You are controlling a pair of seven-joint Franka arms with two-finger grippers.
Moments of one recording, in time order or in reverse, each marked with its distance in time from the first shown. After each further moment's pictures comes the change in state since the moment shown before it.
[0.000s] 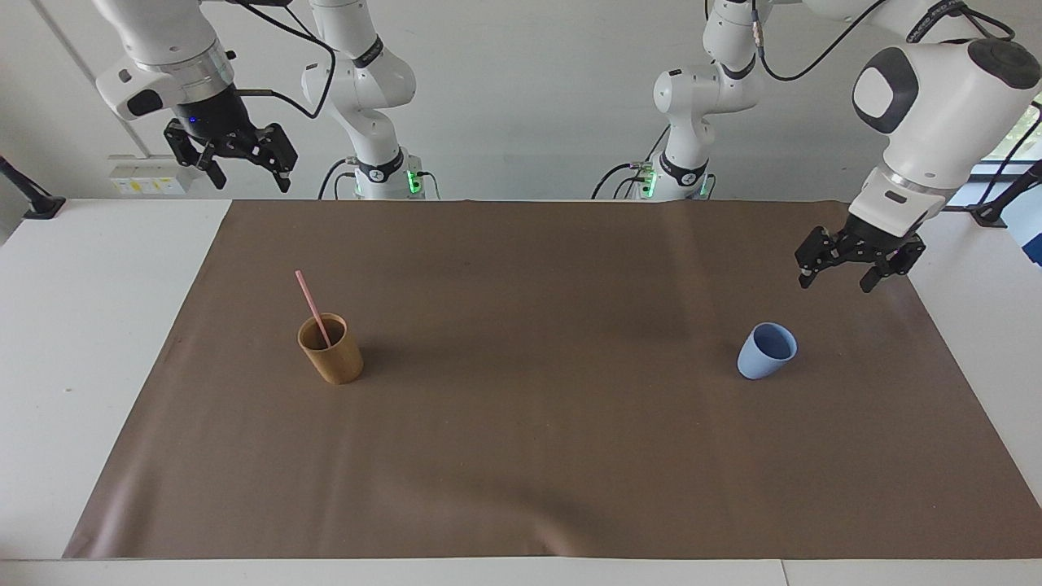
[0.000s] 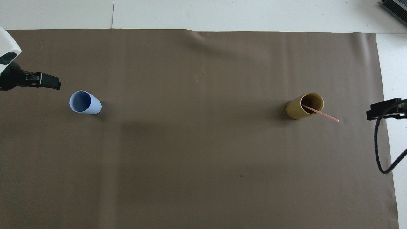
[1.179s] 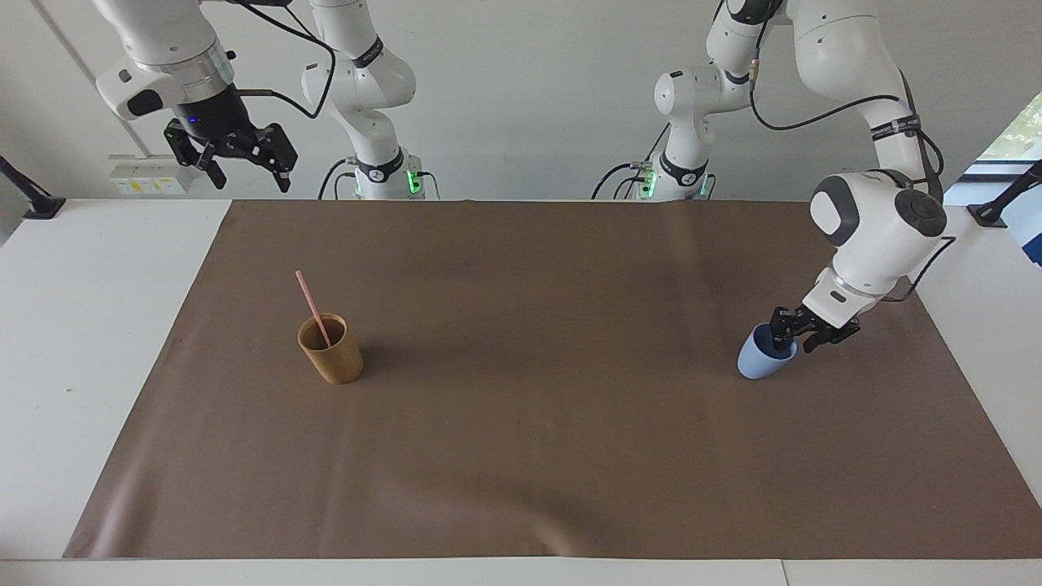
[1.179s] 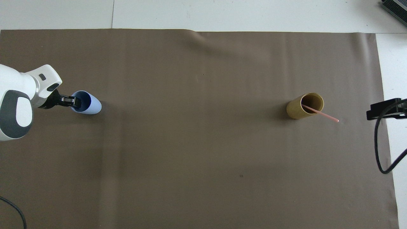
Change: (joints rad) left arm 0.062 0.100 -0.013 -0.304 -0.041 0.347 0.087; right arm 0.000 0.000 0.000 0.000 0.000 0.000 0.000
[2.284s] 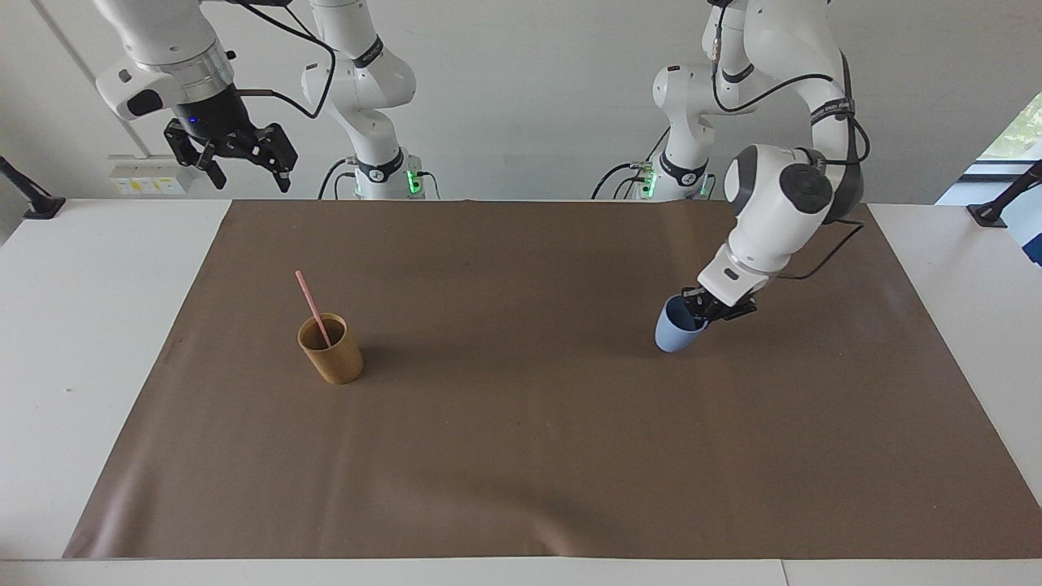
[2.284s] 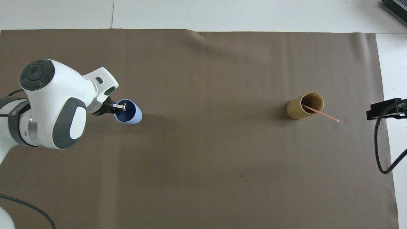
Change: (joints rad) left arm -0.330 -0.071 -0.022 0.003 -0.005 -0.123 -0.398; right arm 0.000 0.000 0.000 0.000 0.000 0.000 0.000
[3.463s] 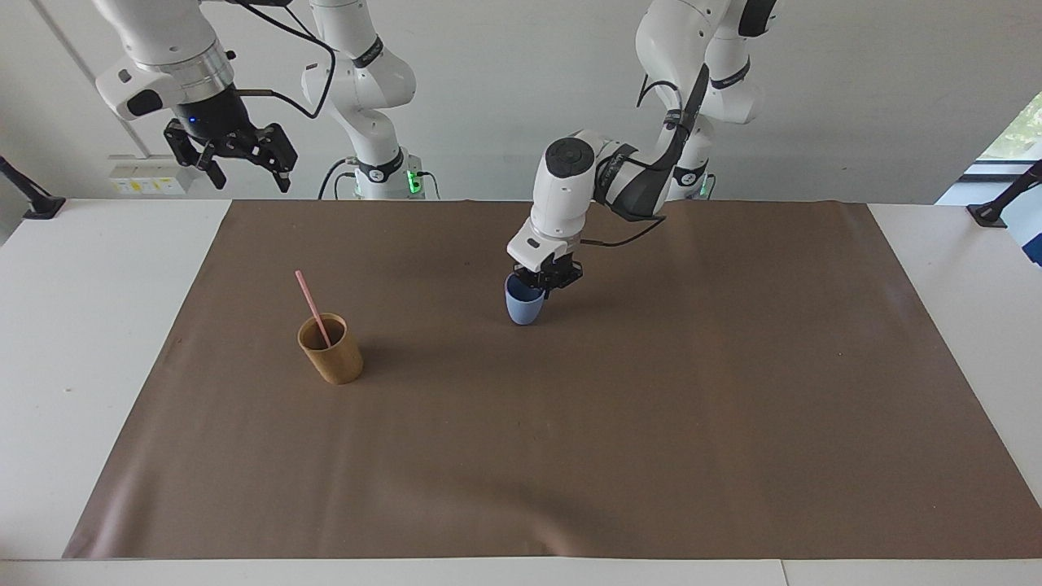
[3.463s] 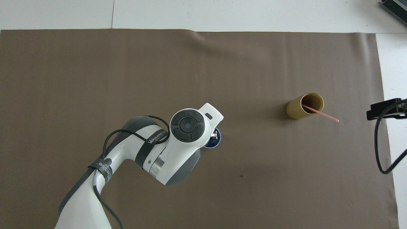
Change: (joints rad) left arm -0.423 0.135 -0.005 0.076 0.026 0.109 -0.514; right arm 0.000 0.000 0.000 0.000 0.000 0.000 0.000
